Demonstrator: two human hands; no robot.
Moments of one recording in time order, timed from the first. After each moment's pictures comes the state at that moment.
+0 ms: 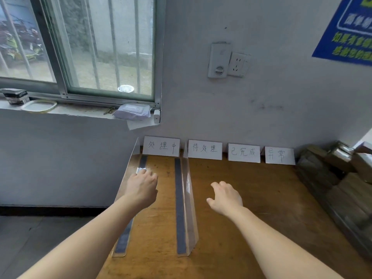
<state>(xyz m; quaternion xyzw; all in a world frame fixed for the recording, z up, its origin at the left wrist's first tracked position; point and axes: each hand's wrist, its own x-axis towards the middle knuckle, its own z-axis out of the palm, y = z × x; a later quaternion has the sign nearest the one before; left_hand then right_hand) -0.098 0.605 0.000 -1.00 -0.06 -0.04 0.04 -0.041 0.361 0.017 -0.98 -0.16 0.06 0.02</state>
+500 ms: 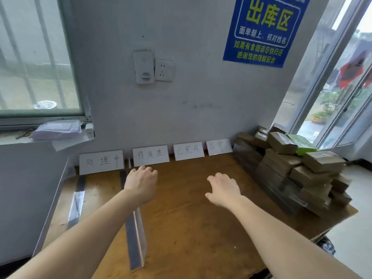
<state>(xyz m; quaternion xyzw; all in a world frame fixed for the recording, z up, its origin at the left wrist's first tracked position) -0.038 0.462 0.045 -0.99 0.08 -0.07 0.04 -0.054 0.219 0.064 -1.00 -0.05 0.02 -0.02</state>
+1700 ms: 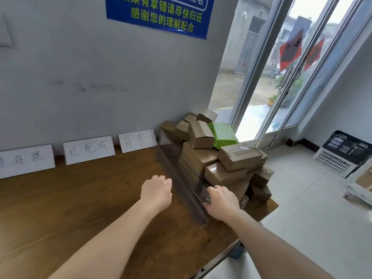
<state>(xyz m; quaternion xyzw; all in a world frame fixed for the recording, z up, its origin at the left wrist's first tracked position) 0.073 0.009 -0.002 -0.98 0.19 -0.03 -0.04 0.020 -0.186 0.017 -1.00 0.04 0.08 0.02</state>
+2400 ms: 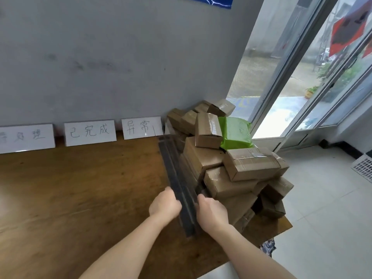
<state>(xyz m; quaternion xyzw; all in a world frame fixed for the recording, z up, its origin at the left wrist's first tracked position) 0.092 -0.073 -0.055 -0.94 -0.08 0.13 -0.31 0.068 -0.218 -0.043 -0.99 -0.04 0.09 0.10</state>
